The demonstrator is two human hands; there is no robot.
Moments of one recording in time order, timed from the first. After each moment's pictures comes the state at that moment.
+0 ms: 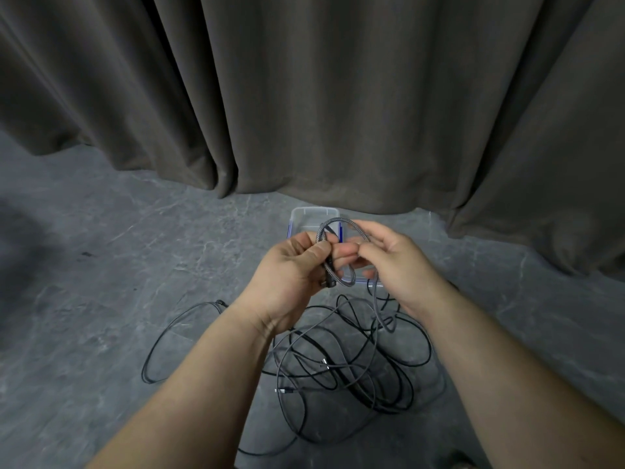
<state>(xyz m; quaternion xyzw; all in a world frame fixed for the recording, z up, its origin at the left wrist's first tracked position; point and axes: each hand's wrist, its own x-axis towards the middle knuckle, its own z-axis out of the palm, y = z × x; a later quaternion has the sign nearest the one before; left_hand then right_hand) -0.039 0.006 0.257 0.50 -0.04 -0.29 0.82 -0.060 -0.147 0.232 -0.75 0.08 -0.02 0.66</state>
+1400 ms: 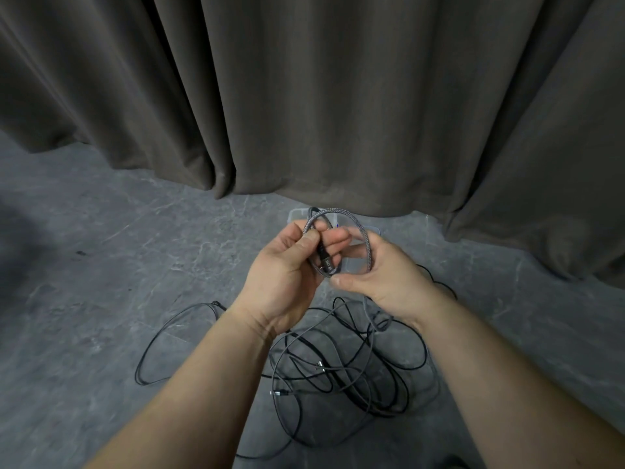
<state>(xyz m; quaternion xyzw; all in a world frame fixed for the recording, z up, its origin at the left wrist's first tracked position) -0.032 0.003 0.248 0.42 -0.07 -0.25 0.87 -0.063 -0.148 0.229 -0.80 0.05 0.02 0.60</state>
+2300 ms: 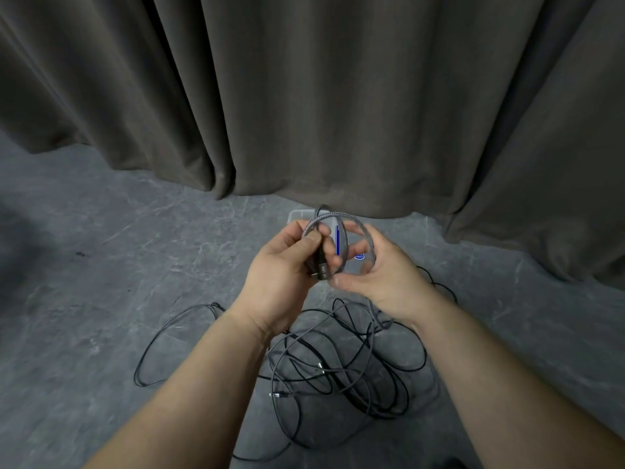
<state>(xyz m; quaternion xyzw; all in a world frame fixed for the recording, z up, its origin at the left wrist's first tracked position) -0.038 0.005 0.259 0.51 -0.09 -0.20 0.83 -0.065 -0.145 0.236 -0.79 0.04 -0.02 0.61</state>
